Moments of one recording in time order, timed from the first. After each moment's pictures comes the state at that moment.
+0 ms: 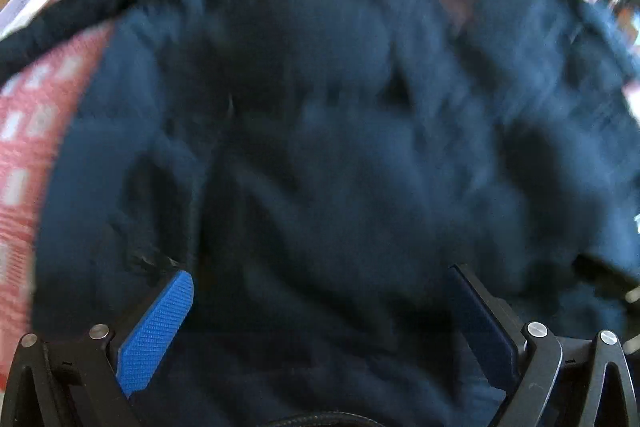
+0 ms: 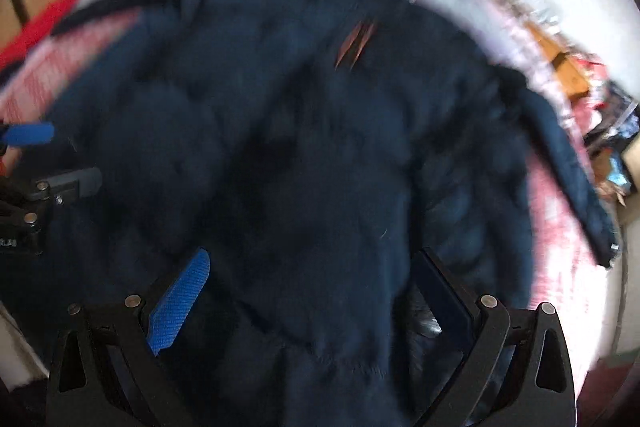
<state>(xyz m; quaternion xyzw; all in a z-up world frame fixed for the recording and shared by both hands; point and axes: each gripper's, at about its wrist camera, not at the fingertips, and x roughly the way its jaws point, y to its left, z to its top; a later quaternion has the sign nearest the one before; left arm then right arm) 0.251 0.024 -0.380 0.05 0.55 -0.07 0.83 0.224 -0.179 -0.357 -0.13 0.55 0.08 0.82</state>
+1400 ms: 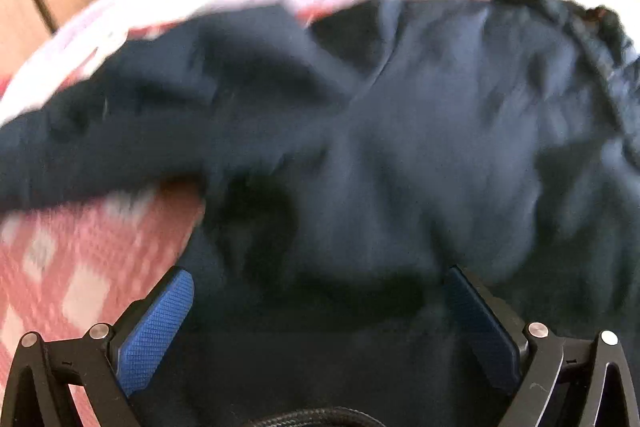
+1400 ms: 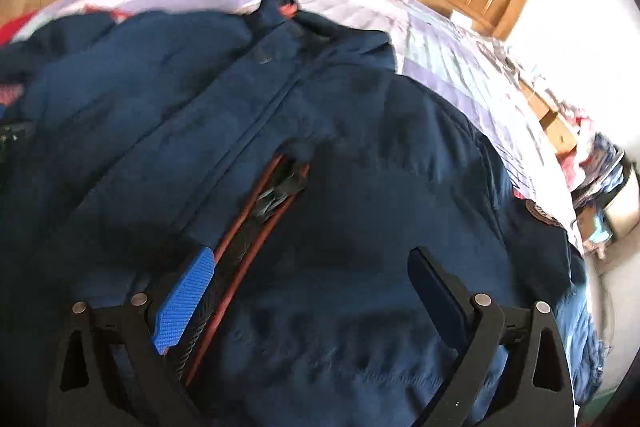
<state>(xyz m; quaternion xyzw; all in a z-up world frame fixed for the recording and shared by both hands) 0.518 0.113 -0.396 0.02 0.46 0.05 0.89 0.549 -0.213 -0.359 -0.16 0.44 0.03 0.88</state>
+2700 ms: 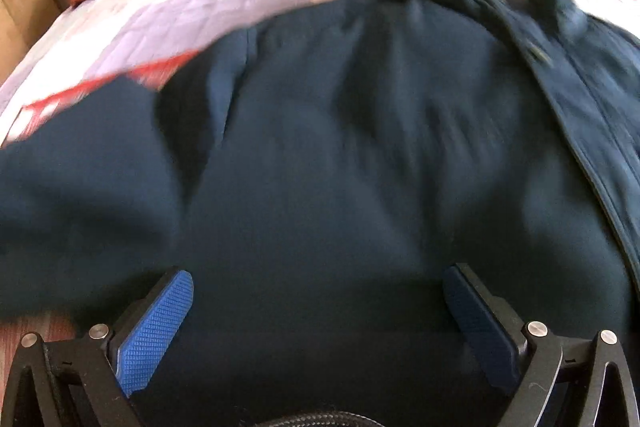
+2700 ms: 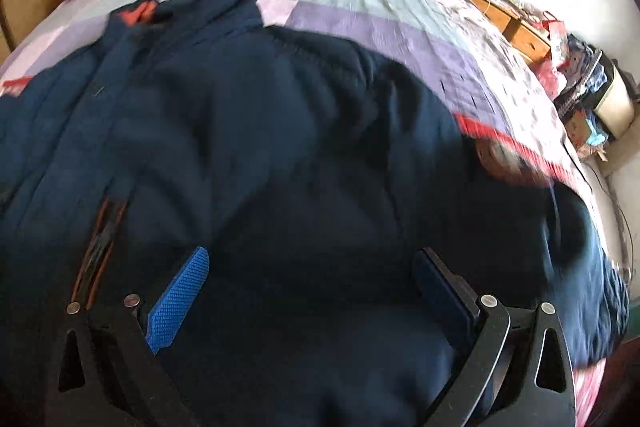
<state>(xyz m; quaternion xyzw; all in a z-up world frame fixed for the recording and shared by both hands) 0.534 0.061 -0.395 0.08 0.48 -0.03 0.87 0.560 -0.286 -0.381 -0.04 0.52 -0.05 0.85</state>
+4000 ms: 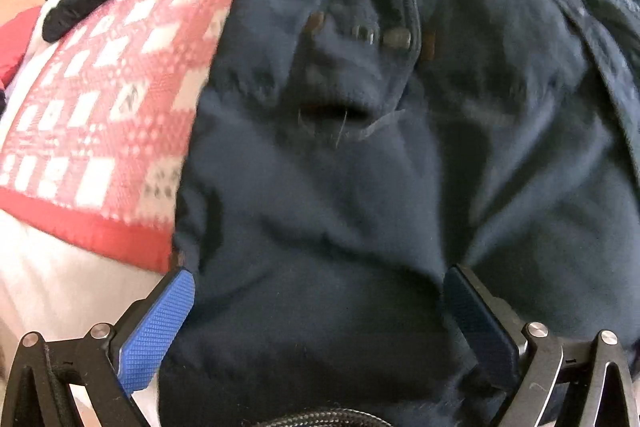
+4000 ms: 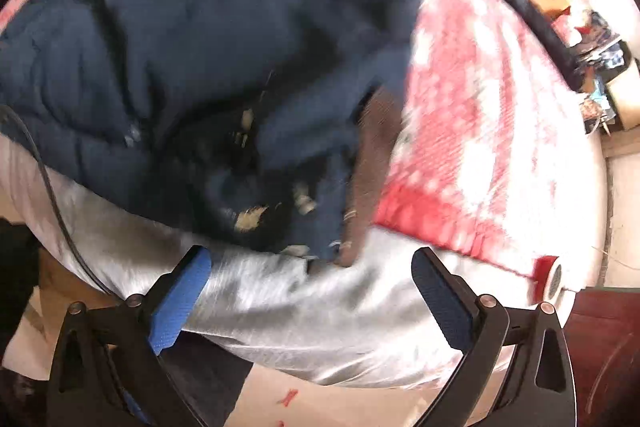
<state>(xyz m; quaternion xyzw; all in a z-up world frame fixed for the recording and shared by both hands) 0.130 0.141 -0.358 0.08 0.56 0.01 0.83 -0.027 -0.287 -0.380 -0.11 0.63 0.01 0.77</state>
